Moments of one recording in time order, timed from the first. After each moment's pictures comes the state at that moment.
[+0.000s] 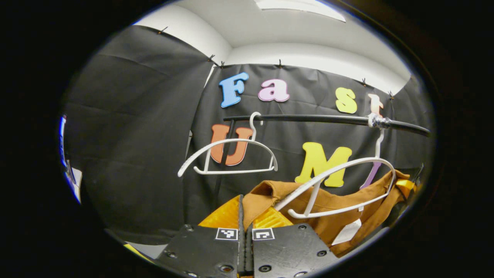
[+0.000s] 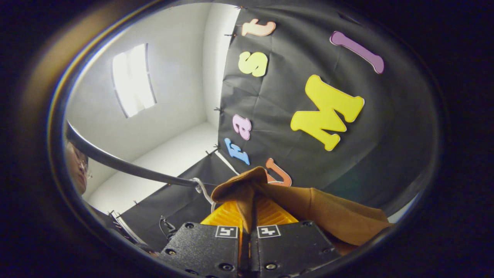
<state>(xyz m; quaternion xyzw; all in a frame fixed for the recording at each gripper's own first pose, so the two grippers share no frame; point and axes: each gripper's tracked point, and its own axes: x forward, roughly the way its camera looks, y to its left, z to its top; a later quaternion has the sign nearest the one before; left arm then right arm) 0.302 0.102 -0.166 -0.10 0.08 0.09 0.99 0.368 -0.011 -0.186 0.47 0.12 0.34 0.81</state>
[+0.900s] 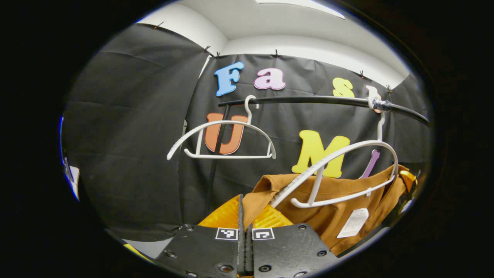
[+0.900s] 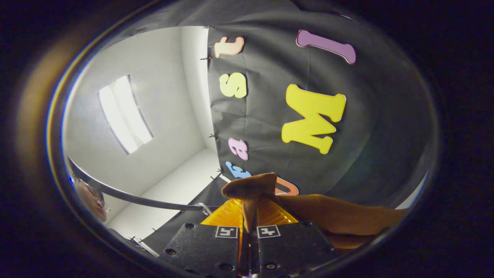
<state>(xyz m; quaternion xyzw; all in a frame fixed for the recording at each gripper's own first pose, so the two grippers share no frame) 0.304 0.083 -0.196 -0.11 0.11 0.07 0.99 0.383 -0.075 -0.194 0.59 0.09 0.28 0.75</state>
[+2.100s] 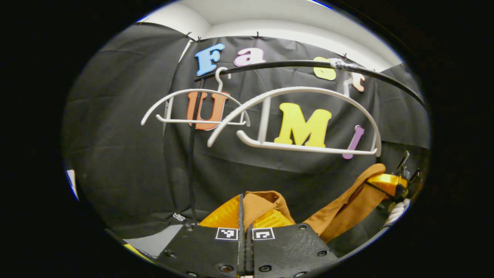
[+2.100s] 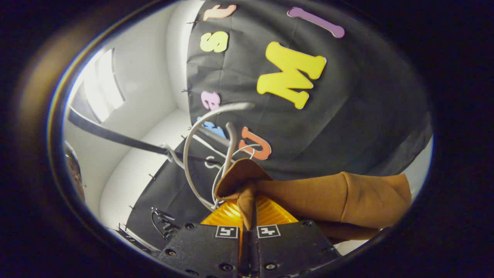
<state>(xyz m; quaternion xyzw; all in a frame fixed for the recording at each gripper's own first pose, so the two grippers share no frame) 0.267 0.003 -0.234 -0.10 0.20 -0.02 0.97 0.309 0.057 -0.266 0.50 0.27 0.30 0.77</state>
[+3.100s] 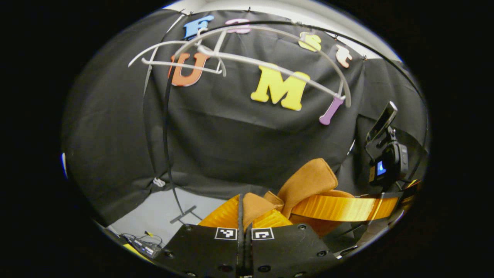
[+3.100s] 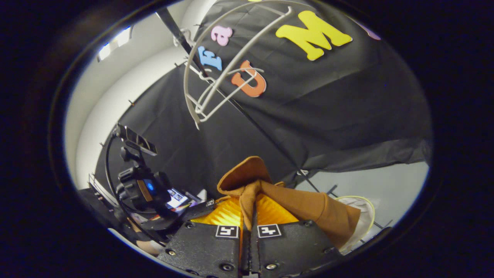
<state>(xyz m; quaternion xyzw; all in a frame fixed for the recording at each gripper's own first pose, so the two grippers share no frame) 0.160 -0.065 -0.352 -0.13 0.35 -0.08 0.92 0.175 0.138 -0.386 0.26 0.45 0.32 0.79</state>
